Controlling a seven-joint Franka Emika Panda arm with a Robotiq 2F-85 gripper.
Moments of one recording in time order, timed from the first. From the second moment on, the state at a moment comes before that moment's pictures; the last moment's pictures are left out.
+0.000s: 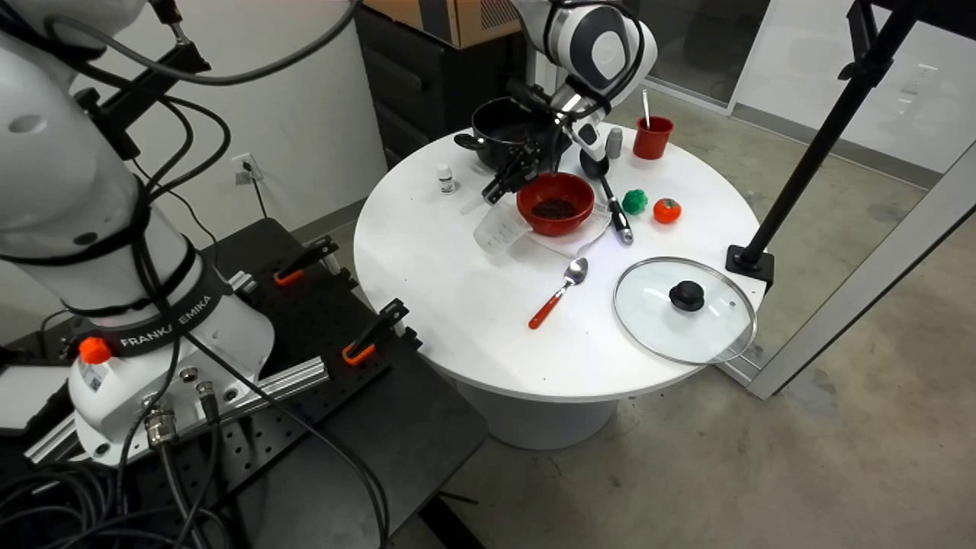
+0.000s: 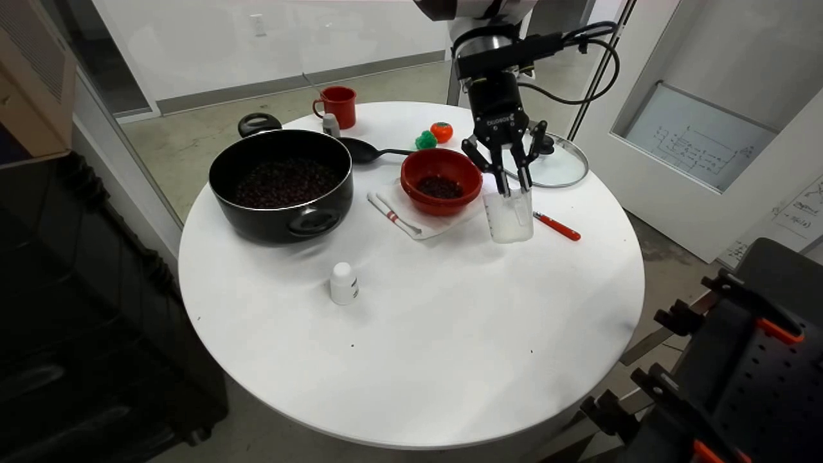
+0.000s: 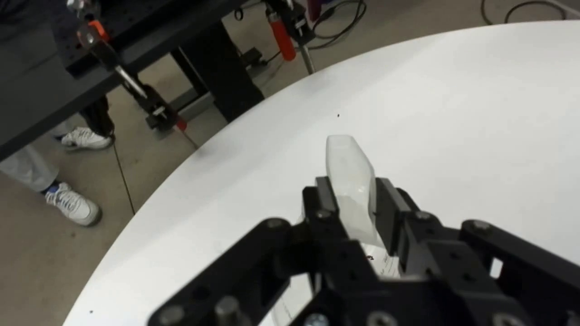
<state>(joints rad) 0.05 0.95 -0.29 -1.44 0.32 1.45 0.37</state>
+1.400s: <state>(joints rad) 0.13 0.35 0.05 -2.59 0.04 2.92 0.22</state>
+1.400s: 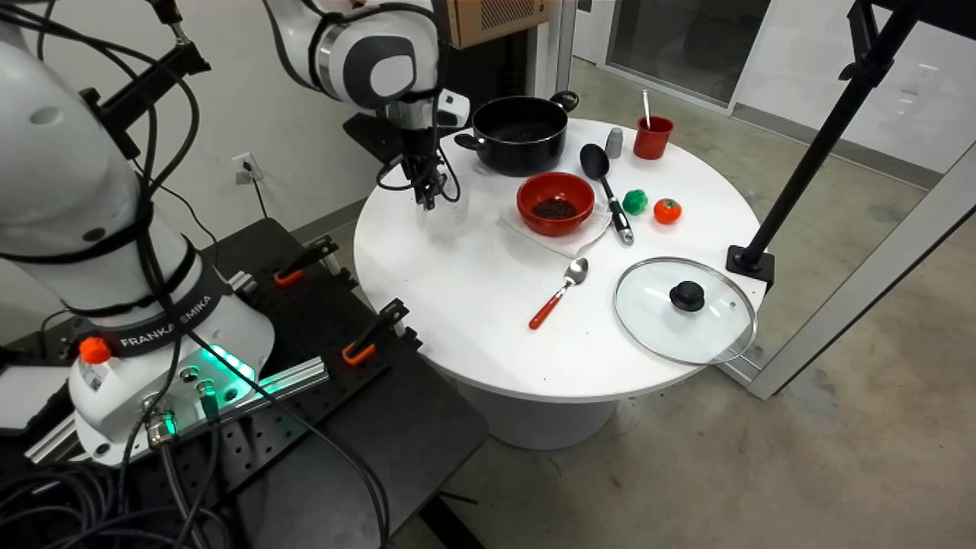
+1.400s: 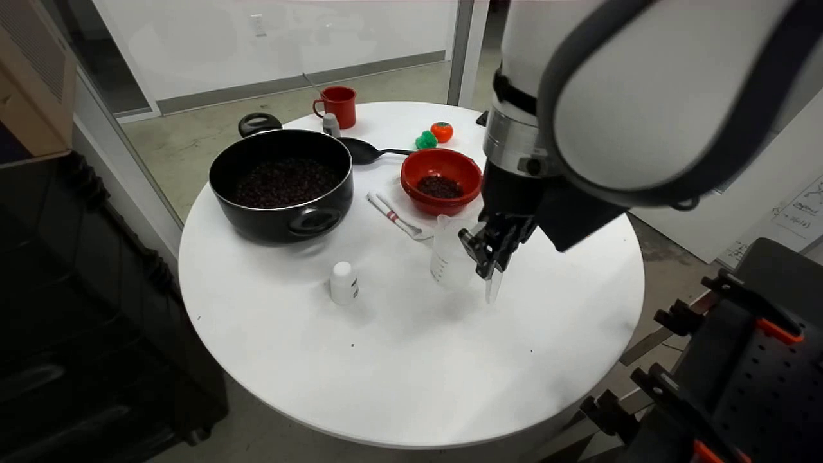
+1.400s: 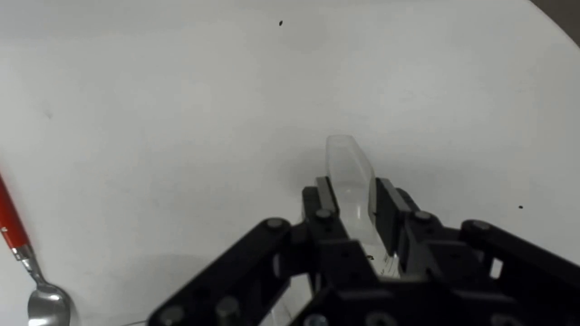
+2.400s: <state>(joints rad) 0.21 0.36 -0.07 -2.71 0.14 3.19 0.23</state>
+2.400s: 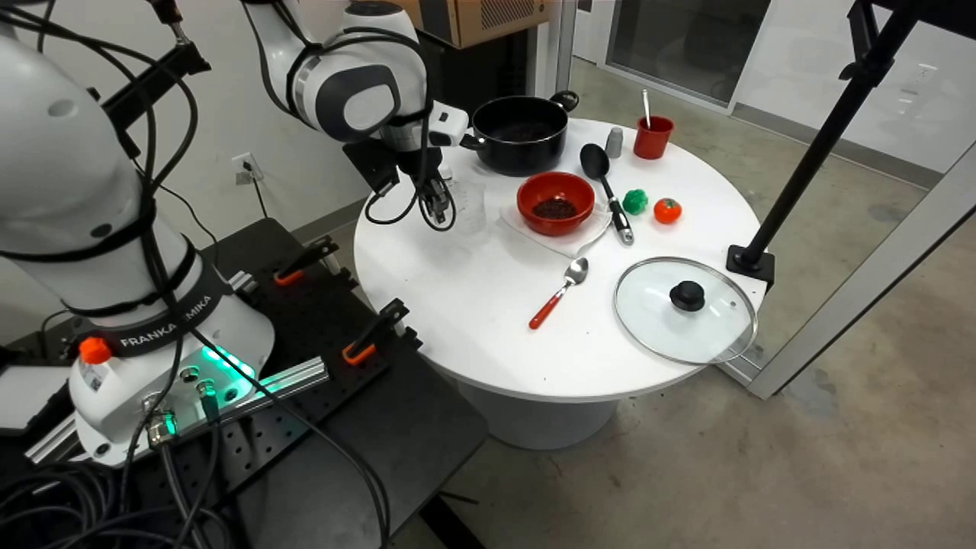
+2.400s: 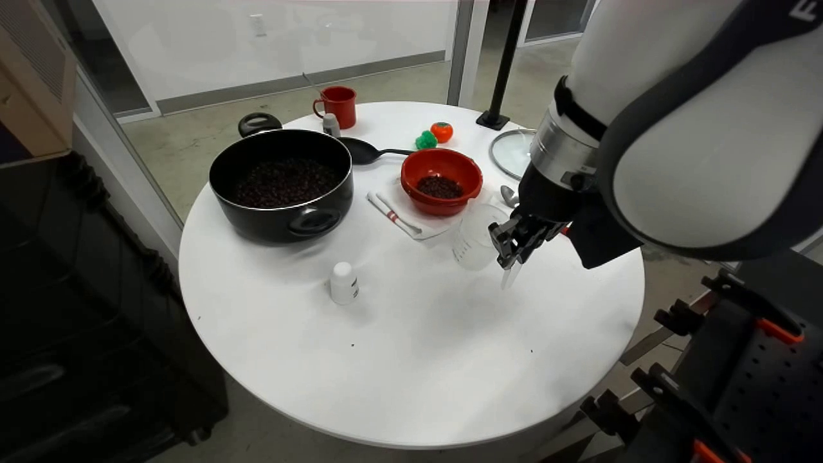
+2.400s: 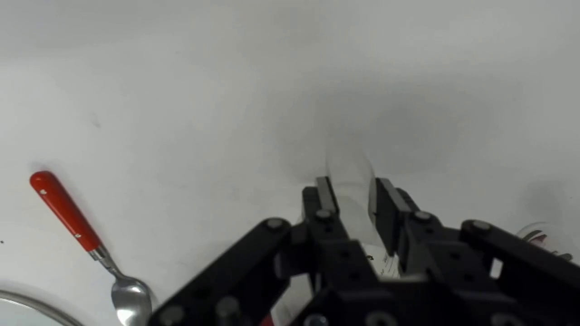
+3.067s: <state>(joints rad) 0.33 0.55 -0.22 -2.59 0.18 3.18 0.28</state>
